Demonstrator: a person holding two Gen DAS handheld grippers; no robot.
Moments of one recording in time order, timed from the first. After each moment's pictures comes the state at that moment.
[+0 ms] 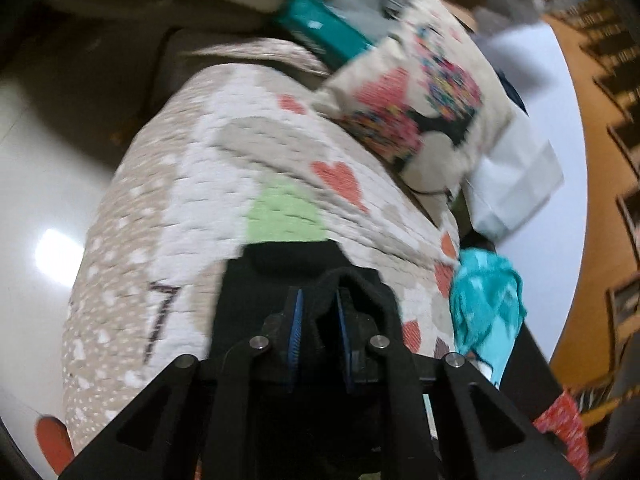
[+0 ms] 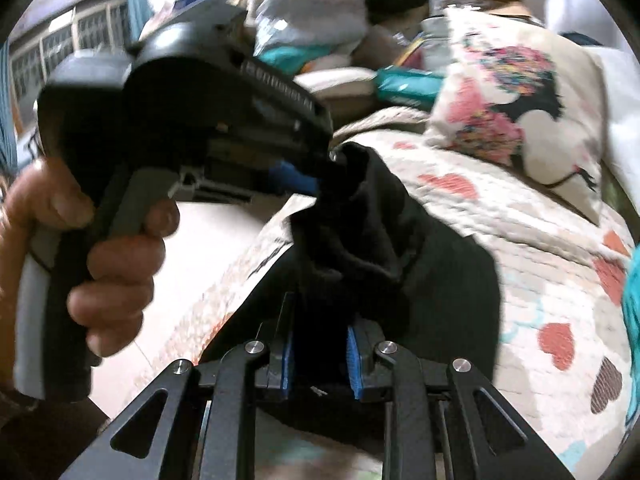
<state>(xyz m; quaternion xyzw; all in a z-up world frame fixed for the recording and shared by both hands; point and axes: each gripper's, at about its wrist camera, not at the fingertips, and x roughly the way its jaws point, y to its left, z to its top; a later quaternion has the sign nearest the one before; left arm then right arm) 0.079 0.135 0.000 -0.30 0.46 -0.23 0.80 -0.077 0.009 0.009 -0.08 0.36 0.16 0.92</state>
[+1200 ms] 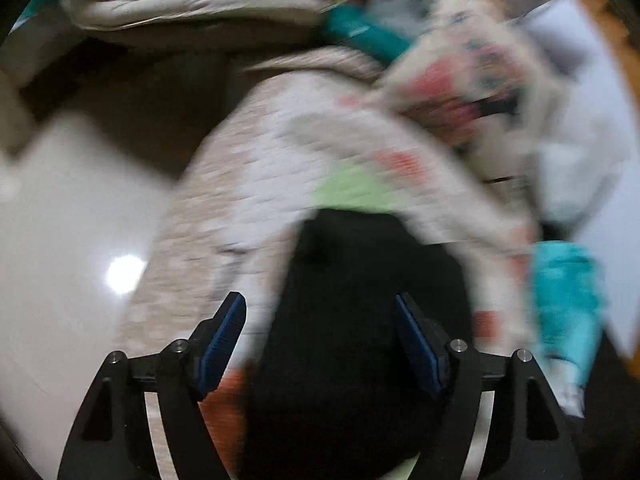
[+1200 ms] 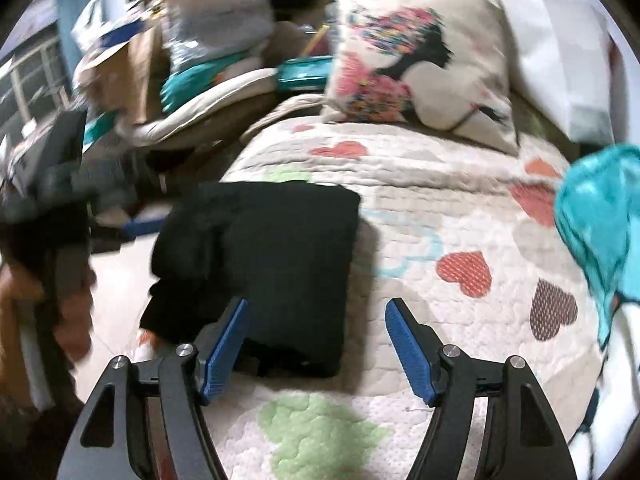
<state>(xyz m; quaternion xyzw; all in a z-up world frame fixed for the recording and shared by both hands) 0.035 0.117 -0.014 -0.19 0.48 -0.07 0.85 -0.101 -0.120 0.033 0.04 0.38 0.06 0.92</state>
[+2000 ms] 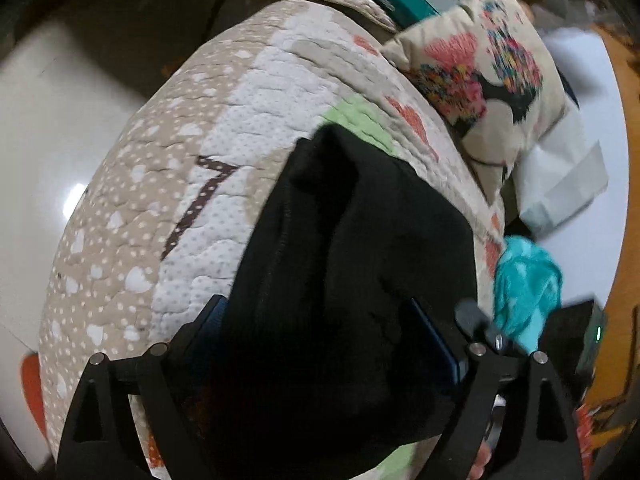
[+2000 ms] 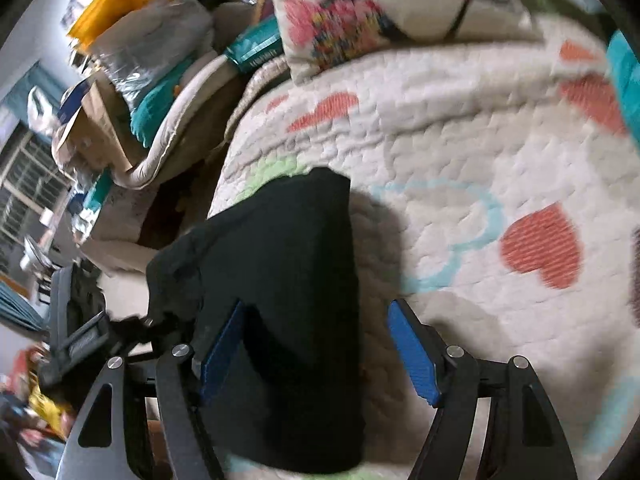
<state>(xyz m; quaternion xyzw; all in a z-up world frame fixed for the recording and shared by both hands) 0.037 0.117 -0.050 -0.29 0.52 -0.17 0.78 0.001 -0.147 -0.023 0.24 0.46 0.12 0.85</state>
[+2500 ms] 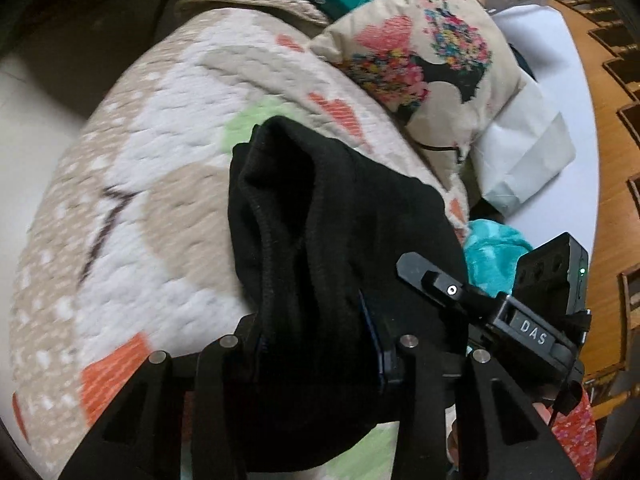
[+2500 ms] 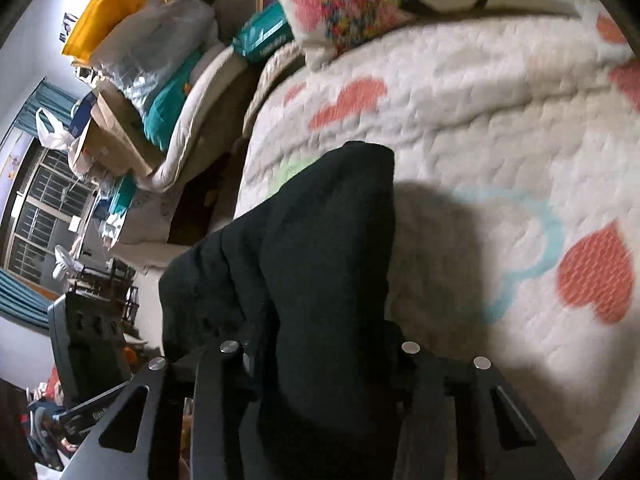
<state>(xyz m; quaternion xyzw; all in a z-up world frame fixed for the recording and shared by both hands) 0.050 0.077 -0.023 -0.28 0.49 -0.25 0.79 0.035 -0.152 -0.002 0.26 0.46 0.15 0.83</state>
